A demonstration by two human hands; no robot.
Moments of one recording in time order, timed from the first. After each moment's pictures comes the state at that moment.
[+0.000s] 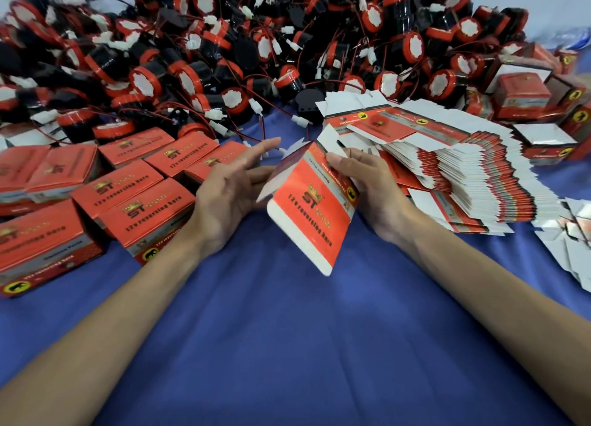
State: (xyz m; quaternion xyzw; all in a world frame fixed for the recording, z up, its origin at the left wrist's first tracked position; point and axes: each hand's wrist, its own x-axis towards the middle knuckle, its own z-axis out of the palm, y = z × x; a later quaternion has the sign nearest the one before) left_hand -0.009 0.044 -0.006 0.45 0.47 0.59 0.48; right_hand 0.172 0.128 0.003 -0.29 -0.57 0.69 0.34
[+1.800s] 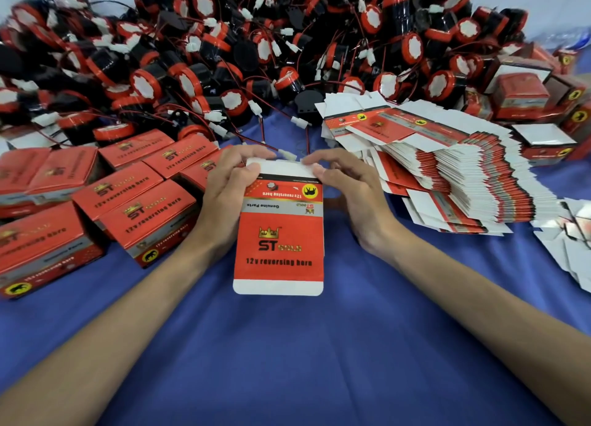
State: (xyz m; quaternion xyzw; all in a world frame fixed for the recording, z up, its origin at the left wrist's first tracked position) left_hand -0.003 0.046 -0.011 0.48 0.52 0.64 0.29; right_hand 0.158 0.110 -0.003 -0.28 -0.61 0.60 0.42
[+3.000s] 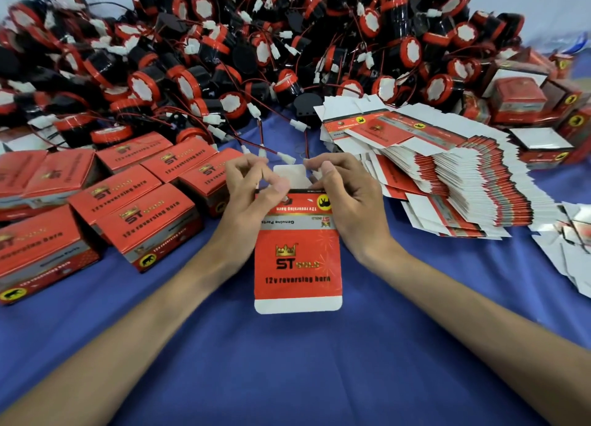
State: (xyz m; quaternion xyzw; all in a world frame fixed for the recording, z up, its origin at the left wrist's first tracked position) left_hand 0.020 0.048 -0.008 0.49 0.59 0.58 0.28; right_hand 0.151 0.096 -0.007 -0.33 -0.68 0.42 0.50
